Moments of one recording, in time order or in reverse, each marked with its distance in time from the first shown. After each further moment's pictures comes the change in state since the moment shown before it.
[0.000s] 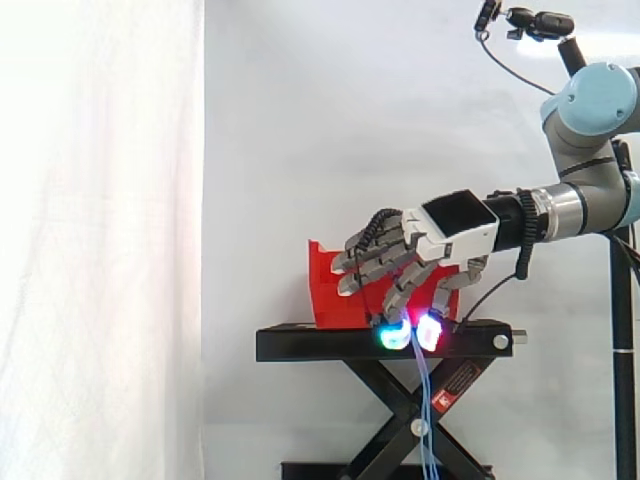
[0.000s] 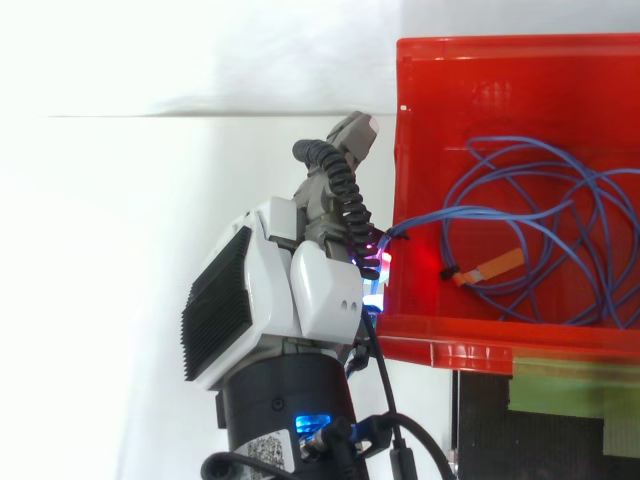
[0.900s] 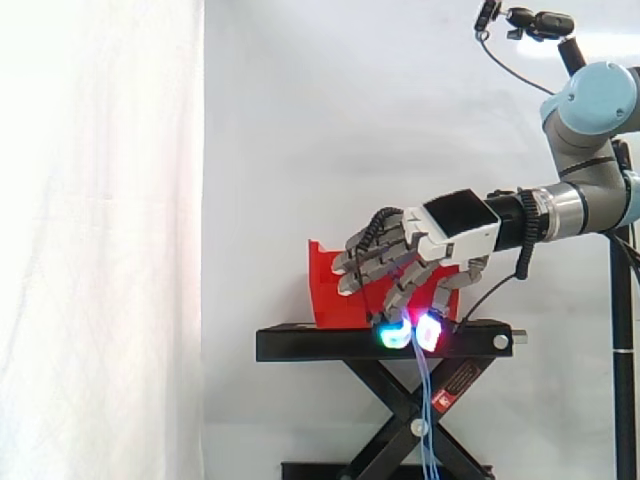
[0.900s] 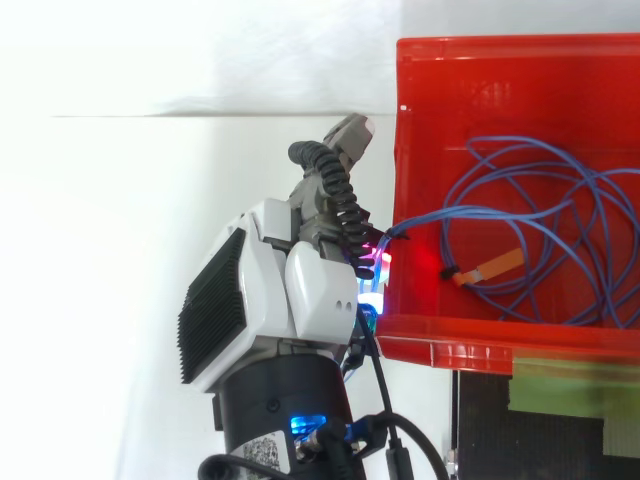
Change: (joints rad) arm 0.000 0.000 0.001 -0.005 -0.009 -0.019
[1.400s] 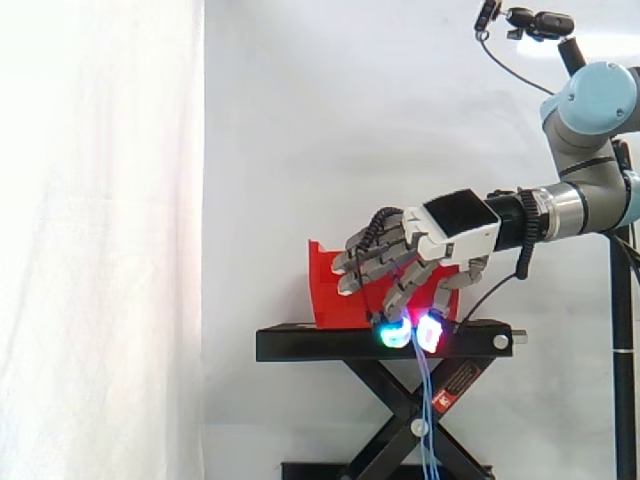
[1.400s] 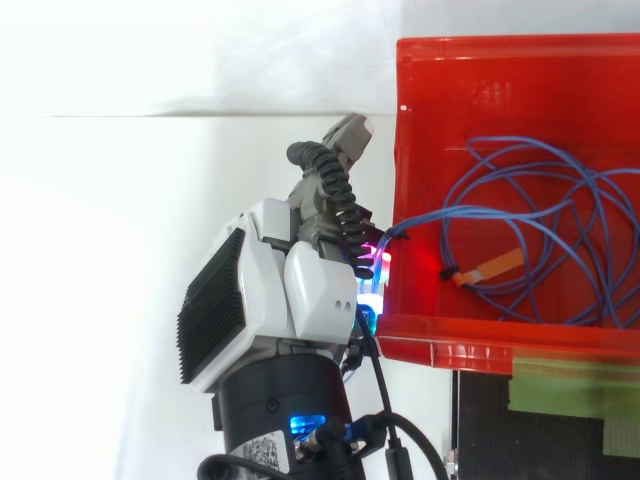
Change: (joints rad) arm 0.000 0.000 0.000 0.000 -0.001 -0.001
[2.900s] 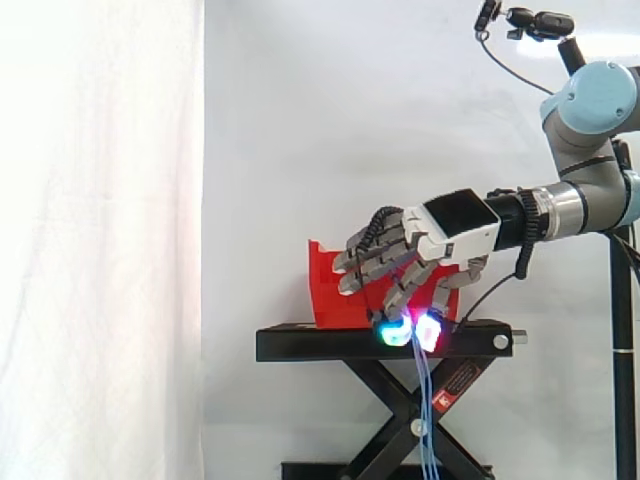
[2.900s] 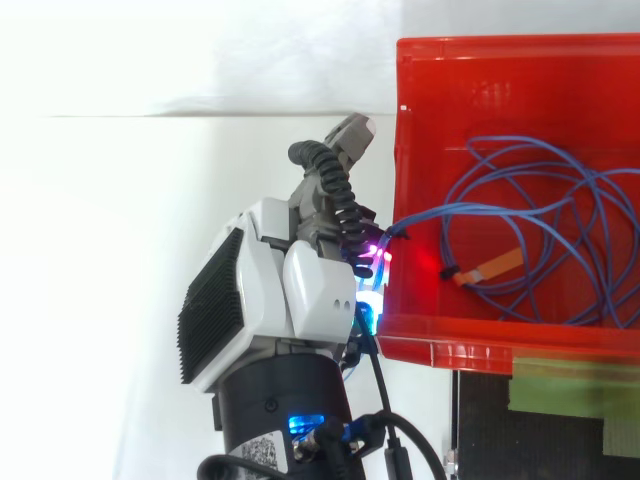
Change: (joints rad) arm 0.000 0.000 0.002 -0.002 0.001 -0.018
